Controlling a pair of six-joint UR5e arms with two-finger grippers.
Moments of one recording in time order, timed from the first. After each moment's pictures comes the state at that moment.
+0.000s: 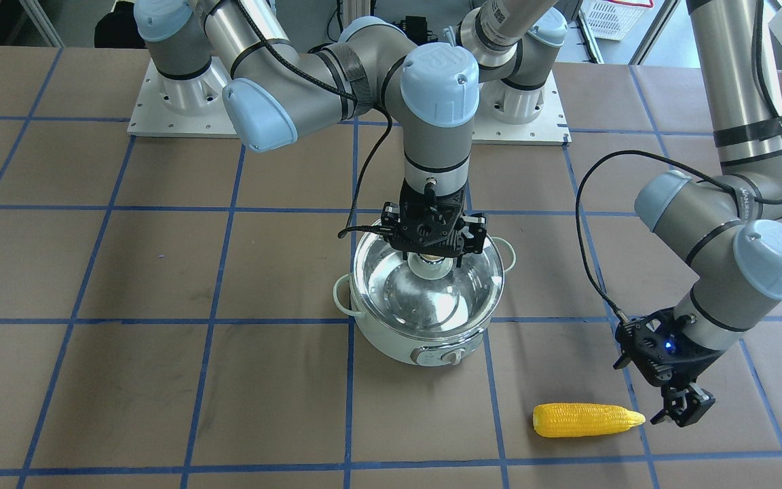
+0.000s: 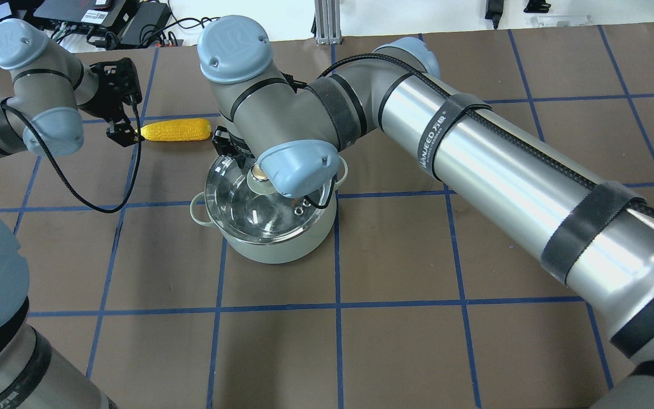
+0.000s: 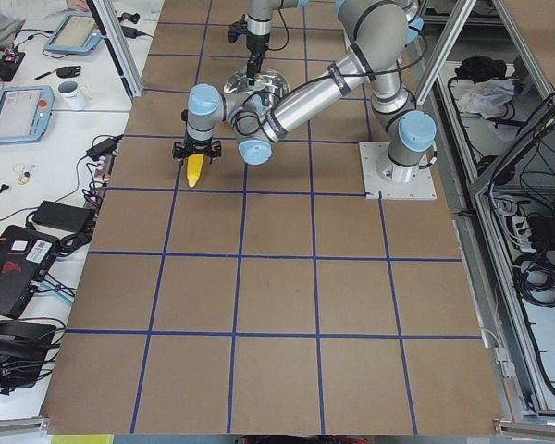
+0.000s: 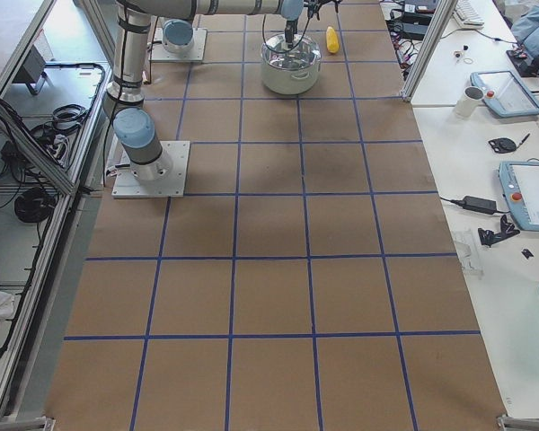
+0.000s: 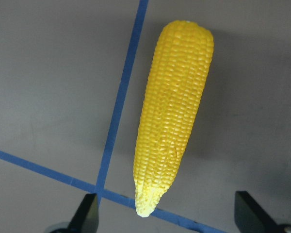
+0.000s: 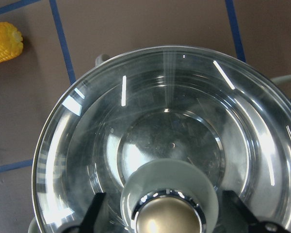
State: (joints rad) left arm -1.25 -2.07 -1.64 -0.77 1.42 1.62; right arm 2.12 -1.11 1.40 -2.02 -1.54 0.79
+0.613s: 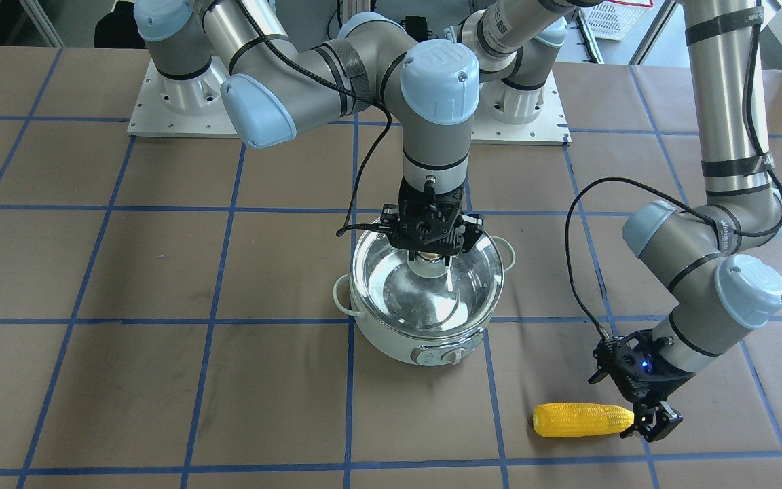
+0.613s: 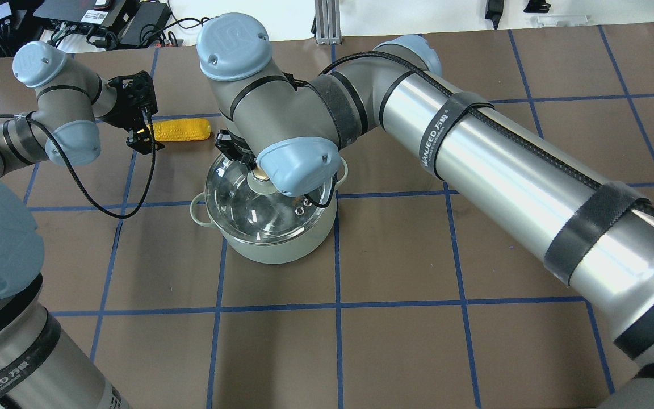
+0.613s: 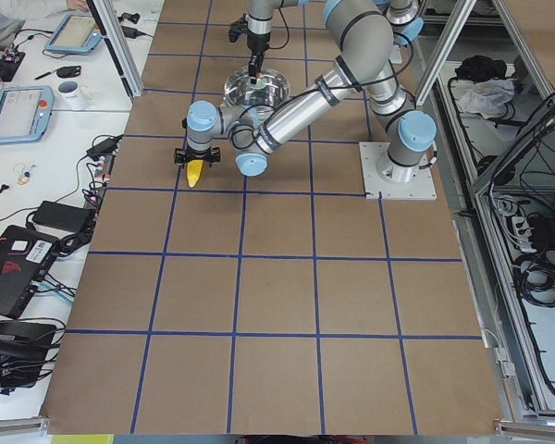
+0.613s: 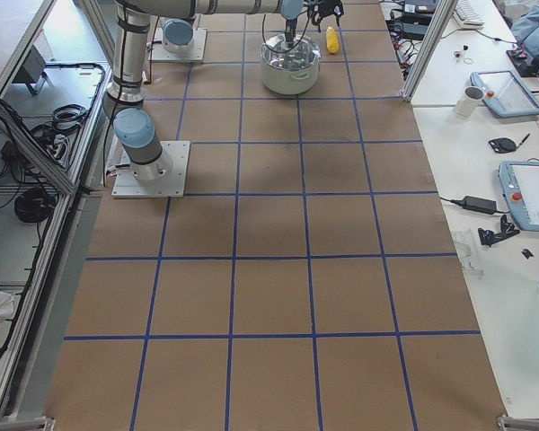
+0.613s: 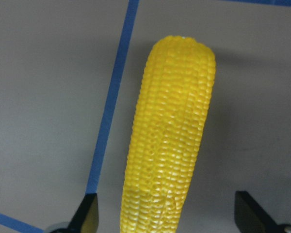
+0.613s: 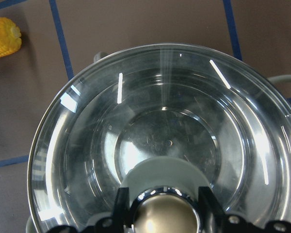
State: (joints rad) left arm -1.25 -2.16 -1.64 -0.72 1.33 1.65; right arm 2.12 -1.11 1.39 -1.99 -1.54 0.77
